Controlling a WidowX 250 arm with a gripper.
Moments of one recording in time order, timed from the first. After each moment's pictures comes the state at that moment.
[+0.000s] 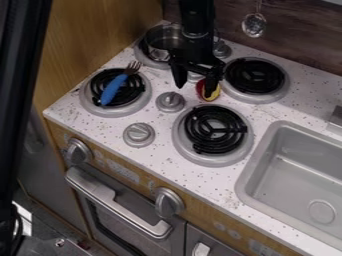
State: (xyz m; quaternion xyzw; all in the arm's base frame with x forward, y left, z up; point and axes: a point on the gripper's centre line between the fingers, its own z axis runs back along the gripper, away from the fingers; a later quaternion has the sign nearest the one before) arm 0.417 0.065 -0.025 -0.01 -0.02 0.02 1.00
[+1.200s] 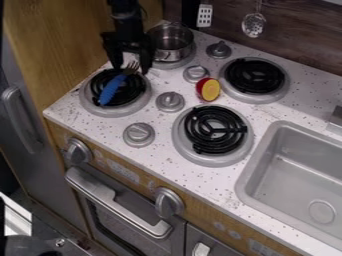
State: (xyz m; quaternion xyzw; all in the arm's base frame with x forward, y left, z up) arm 0.393 0.197 -0.007 0.00 -0.04 0.12 0.99
